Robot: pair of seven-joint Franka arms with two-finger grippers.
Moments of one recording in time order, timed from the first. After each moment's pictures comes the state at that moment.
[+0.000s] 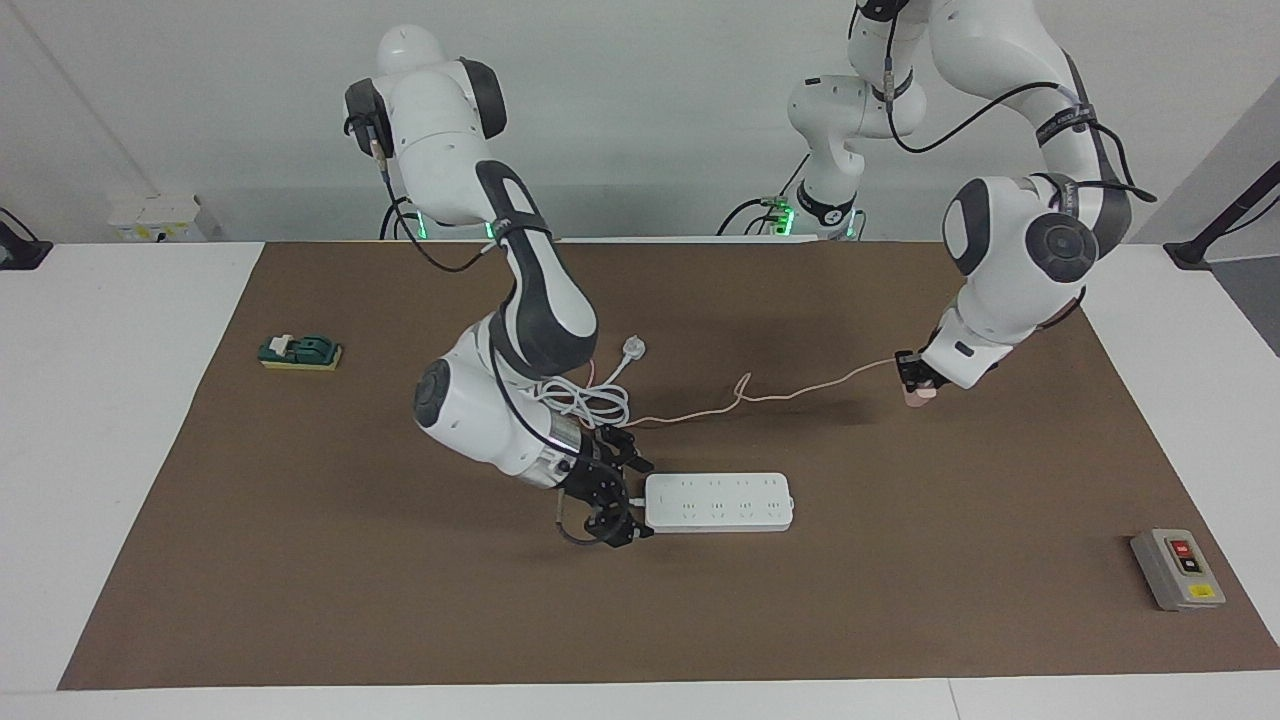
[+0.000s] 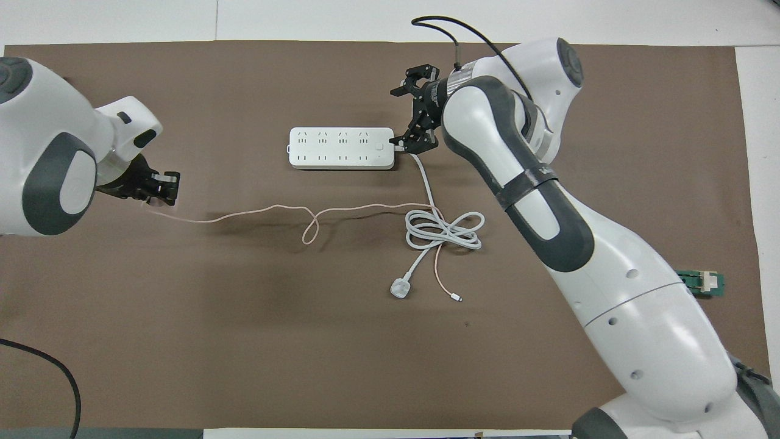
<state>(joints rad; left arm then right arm) 0.03 0.15 0.03 -1.92 -0.05 1.87 0.27 0.26 0.67 -0.05 -1.22 0.84 2.03 1.50</state>
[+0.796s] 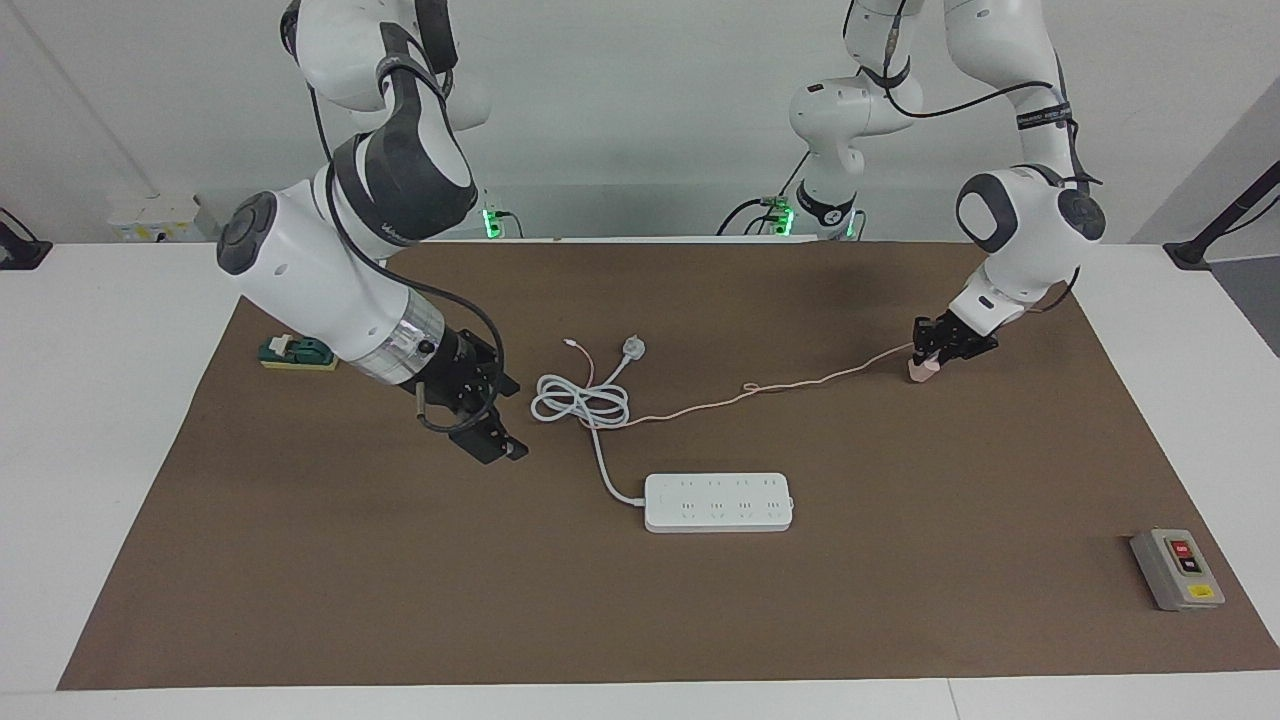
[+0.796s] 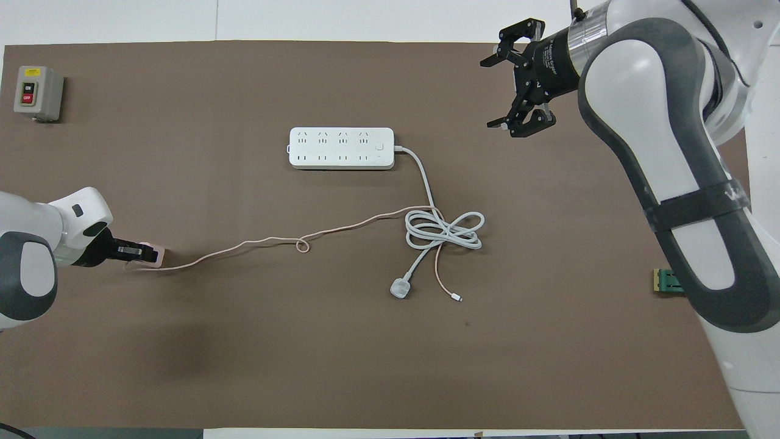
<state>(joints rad) 0.11 -0.04 0.02 -2.41 -0.18 2.30 0.42 0.19 0.46 -0.05 -1.24 0.46 1.74 1.31</state>
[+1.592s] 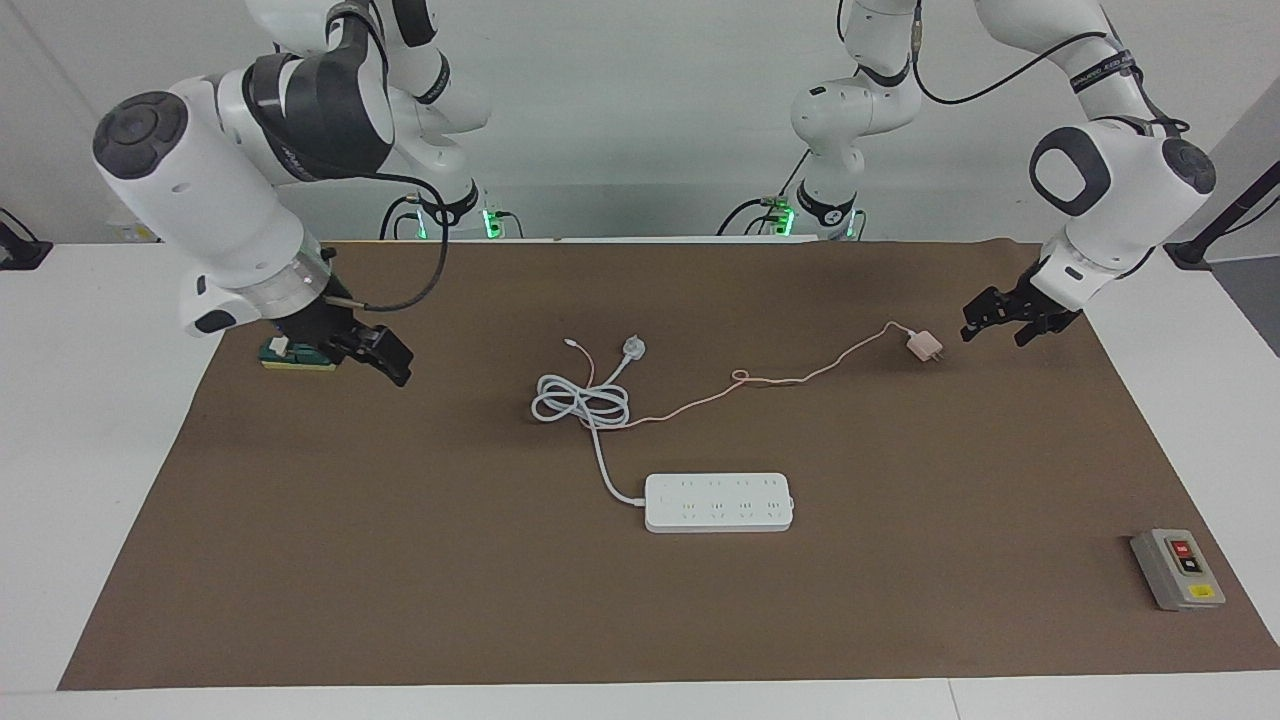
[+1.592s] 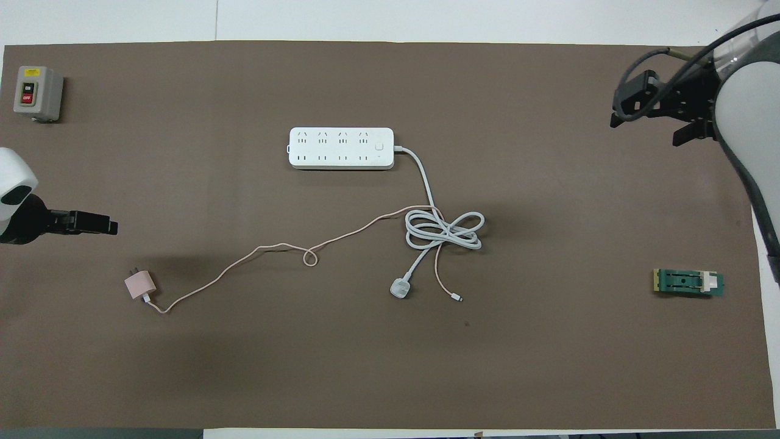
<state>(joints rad) 0.11 -0.04 0.00 -2.06 -0.14 1.98 0.25 0.05 0.30 -0.05 -1.27 0.08 1.53 0.21</state>
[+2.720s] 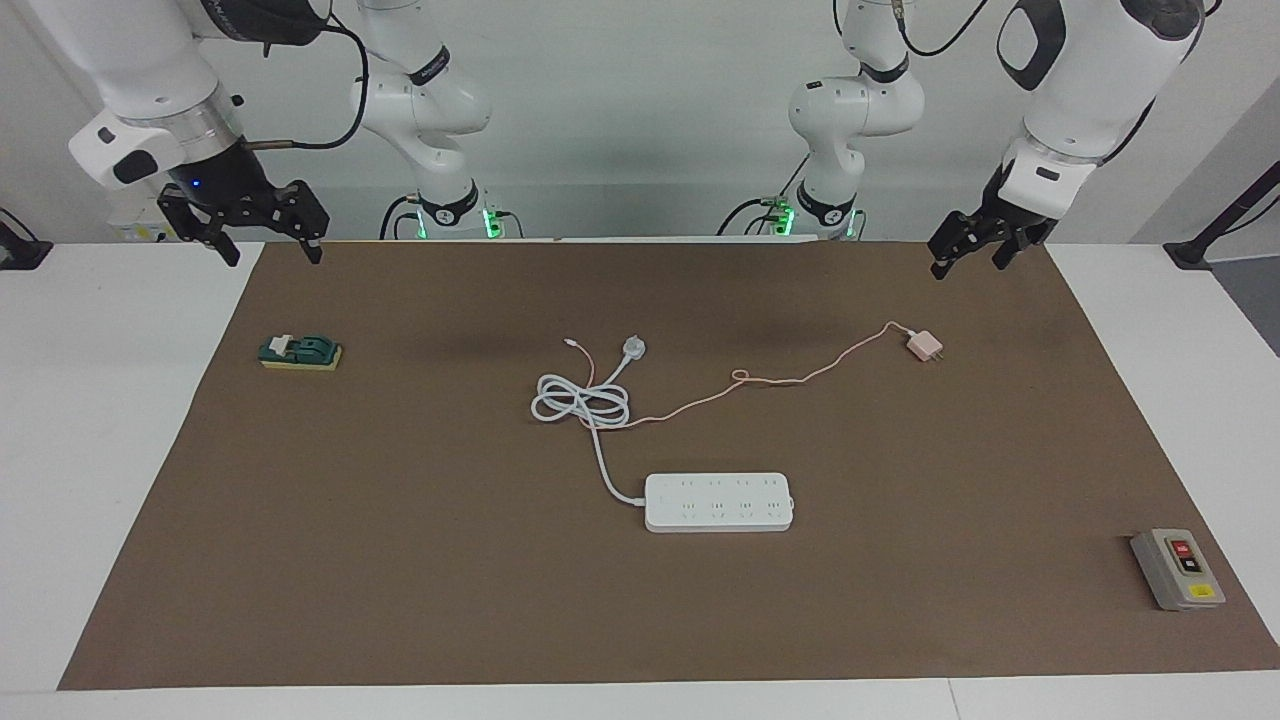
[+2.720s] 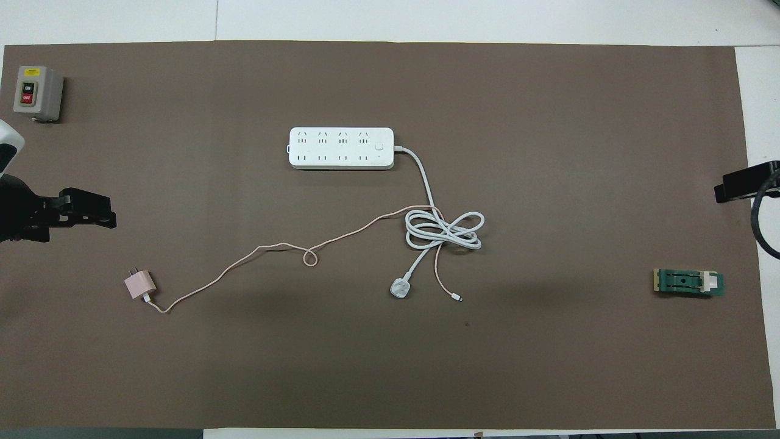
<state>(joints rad) -0.01 -0.11 -0.05 -1.79 -0.03 1.61 -0.18 -0.05 -0.03 -0.04 -1.56 -0.01 1.48 -0.11</state>
